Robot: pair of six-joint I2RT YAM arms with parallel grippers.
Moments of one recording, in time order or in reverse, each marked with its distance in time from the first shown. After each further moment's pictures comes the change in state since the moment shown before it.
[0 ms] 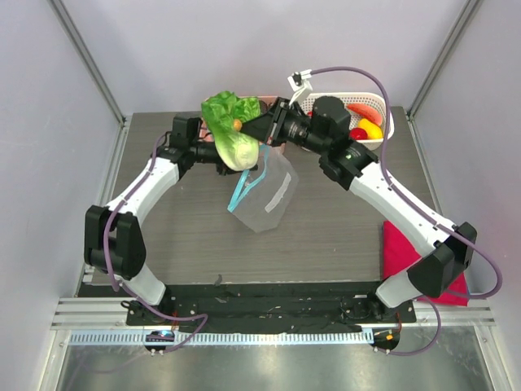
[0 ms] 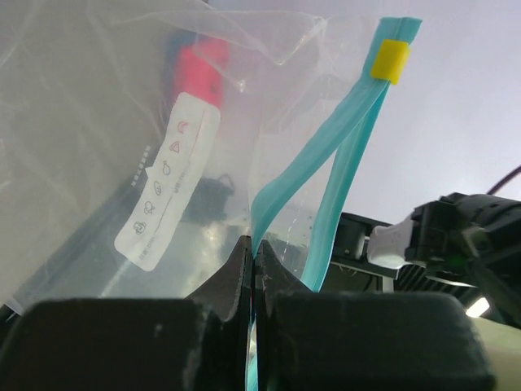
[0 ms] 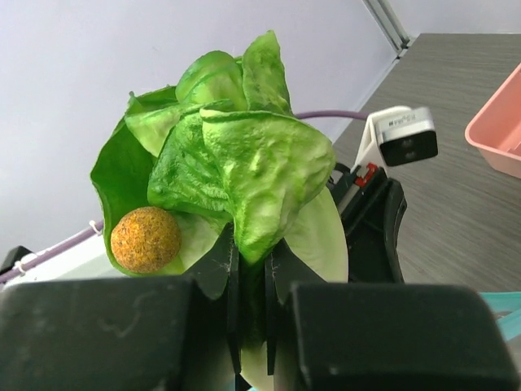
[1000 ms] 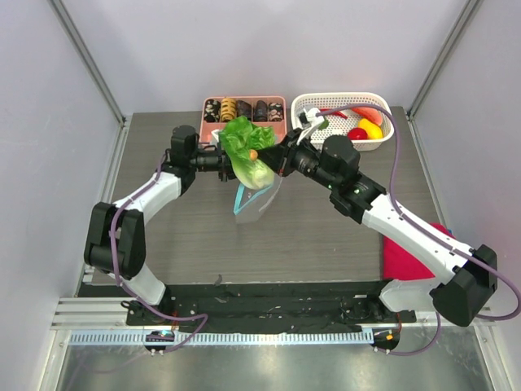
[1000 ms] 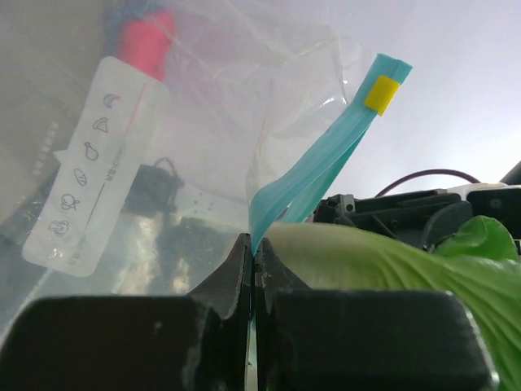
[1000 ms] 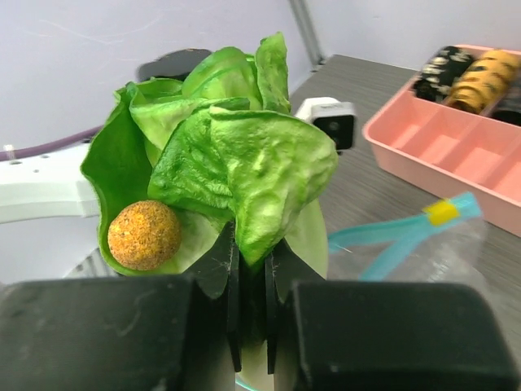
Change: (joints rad) left arm 0.010 0.000 -0.235 0.512 0.085 -0.422; right arm 0.045 -0.225 -0.413 0.186 0.146 -0.325
